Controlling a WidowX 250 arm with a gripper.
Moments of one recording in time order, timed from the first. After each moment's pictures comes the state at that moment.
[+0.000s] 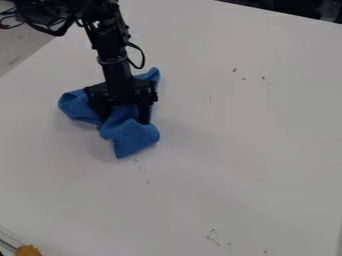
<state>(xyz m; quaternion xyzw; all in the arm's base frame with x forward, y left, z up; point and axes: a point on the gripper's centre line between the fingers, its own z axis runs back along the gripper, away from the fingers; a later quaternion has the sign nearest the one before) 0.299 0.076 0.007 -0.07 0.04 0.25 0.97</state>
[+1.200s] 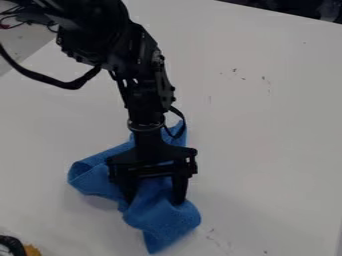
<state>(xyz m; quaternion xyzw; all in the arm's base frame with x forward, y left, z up) 0.207 -0.019 0.012 -0.05 0.09 0.29 0.95</state>
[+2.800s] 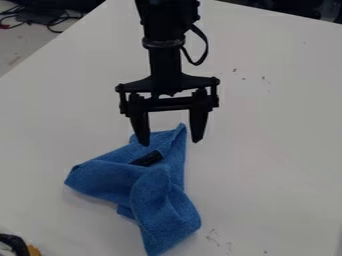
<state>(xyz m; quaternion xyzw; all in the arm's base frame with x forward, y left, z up) 0.247 -0.017 0.091 -0.05 0.07 0.27 0.96</state>
